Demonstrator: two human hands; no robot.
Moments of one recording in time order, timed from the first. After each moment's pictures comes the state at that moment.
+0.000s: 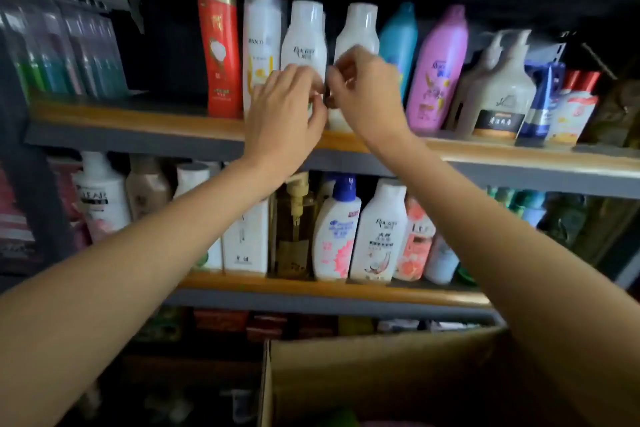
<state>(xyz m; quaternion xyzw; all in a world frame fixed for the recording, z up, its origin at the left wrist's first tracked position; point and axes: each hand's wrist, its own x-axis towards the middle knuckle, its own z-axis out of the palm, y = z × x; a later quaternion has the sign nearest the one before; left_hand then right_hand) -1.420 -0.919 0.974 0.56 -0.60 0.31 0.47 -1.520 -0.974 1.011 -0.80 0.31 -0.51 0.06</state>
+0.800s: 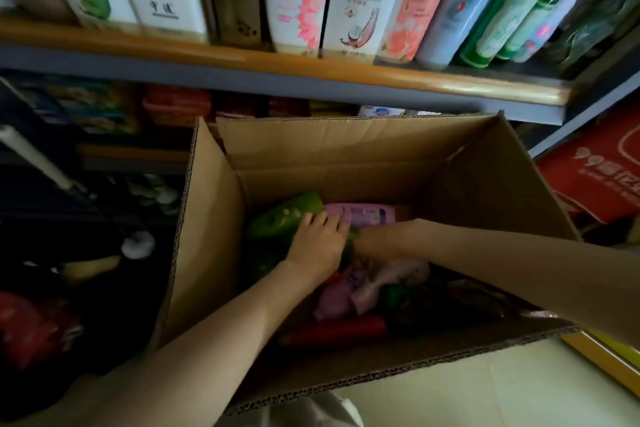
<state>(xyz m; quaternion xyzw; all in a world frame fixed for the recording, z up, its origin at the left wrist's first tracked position) -1.593 -0.822 0.602 0.65 -0.75 -0.09 -0.01 -1.704 -0.910 0.609 -0.84 0.21 0.47 0.17</state>
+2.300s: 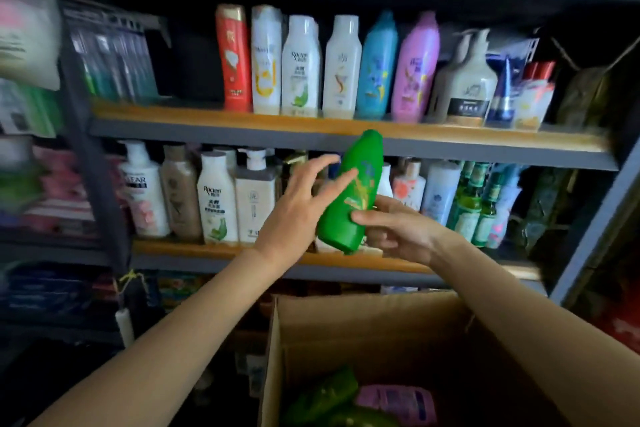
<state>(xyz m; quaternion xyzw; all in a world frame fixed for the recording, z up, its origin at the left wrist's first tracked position) -1.472 -0.846 0.865 0.48 -0.72 0.31 0.40 -1.646 -0.907 0.893 -0.66 0.20 -0.22 0.69</state>
